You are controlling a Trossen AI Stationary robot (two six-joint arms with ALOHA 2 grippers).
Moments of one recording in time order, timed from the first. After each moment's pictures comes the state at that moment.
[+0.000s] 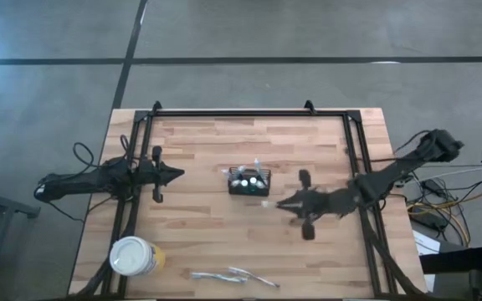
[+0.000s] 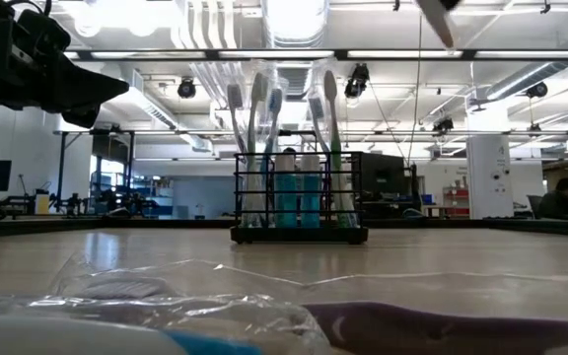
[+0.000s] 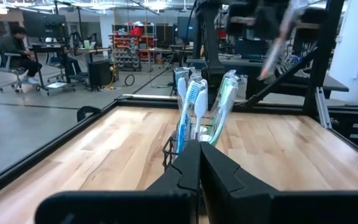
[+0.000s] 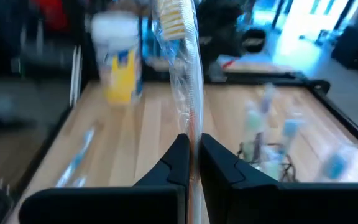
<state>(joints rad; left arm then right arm) 0.05 0.00 0.04 -0.03 -0.07 -0.02 0.49 1.18 0.84 0.01 0.50 0.16</state>
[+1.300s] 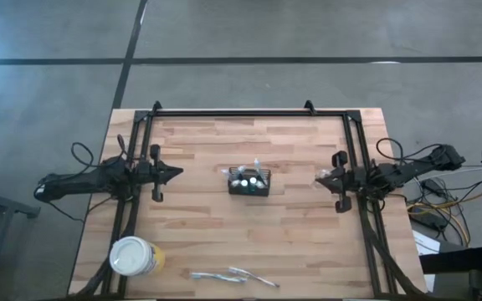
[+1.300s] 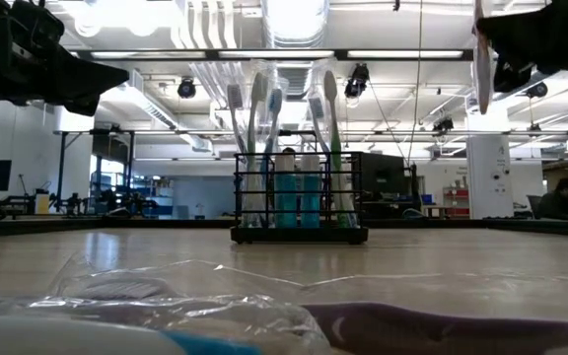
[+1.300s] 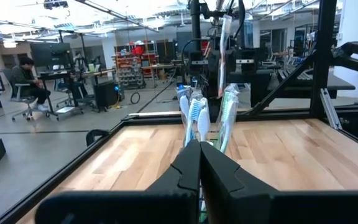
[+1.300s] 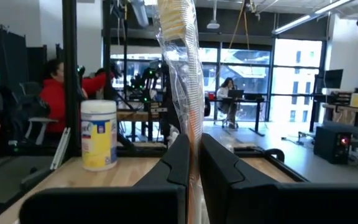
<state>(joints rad) 0.05 0.00 0.04 0.04 -0.06 0.08 0.33 0.24 0.01 0.49 0.36 -0.10</state>
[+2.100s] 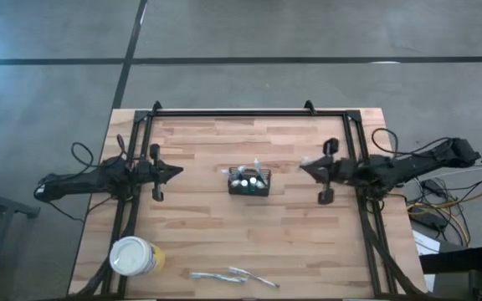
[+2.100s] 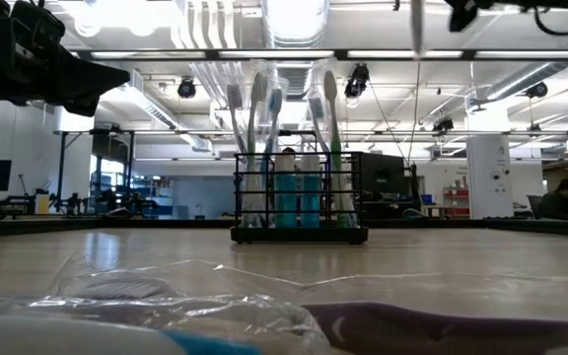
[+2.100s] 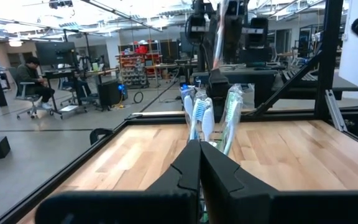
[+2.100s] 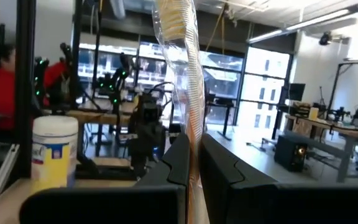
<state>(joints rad) 0.05 0.00 0.04 0.04 -0.08 0.08 0.23 0.76 0.38 0.64 0.37 -0.19</state>
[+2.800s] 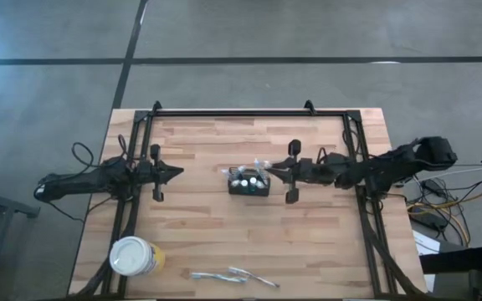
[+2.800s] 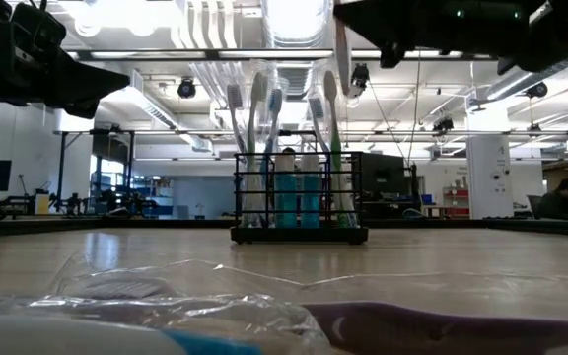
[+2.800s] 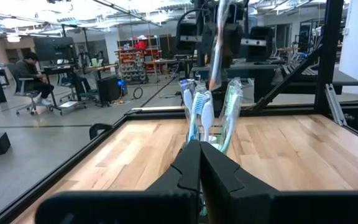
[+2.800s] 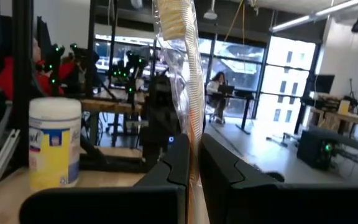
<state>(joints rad) 0.05 0.00 0.04 0.02 -0.08 0.08 0.05 1.33 0.49 1.04 0.12 -0.13</state>
